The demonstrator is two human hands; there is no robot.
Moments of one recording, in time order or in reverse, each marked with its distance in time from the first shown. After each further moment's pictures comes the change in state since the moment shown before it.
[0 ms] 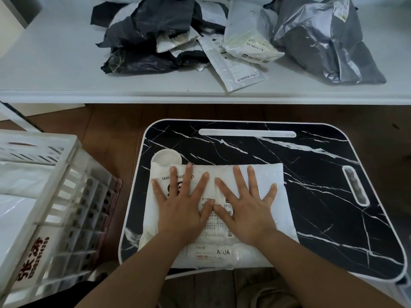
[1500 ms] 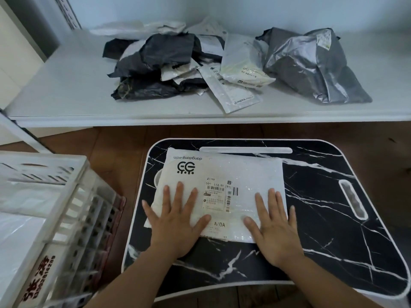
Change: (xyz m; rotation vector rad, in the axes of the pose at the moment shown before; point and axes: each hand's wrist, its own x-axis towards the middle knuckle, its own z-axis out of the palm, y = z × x) left_hand 0.002 -0.014 -0.022 -0.019 -0.245 -0.104; right_hand -0.026 0.037 -0.006 0.140 -0.066 0.252
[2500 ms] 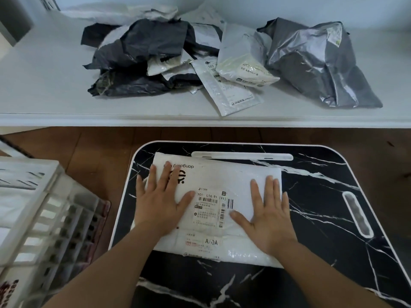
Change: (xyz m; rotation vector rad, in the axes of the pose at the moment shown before) left_hand 0.077 -0.018 -0.010 -0.022 0.207 0.018; right_hand 0.059 0.004 -0.015 -0.102 0.013 -0.031
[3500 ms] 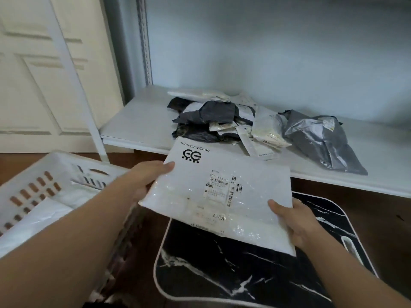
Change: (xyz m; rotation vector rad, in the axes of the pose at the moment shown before) left_hand -0.091 -0.093 -0.211 -1.527 -0.051 -0.502; right_hand -0.082 -0.061 -0.141 1.532 0.047 0.233
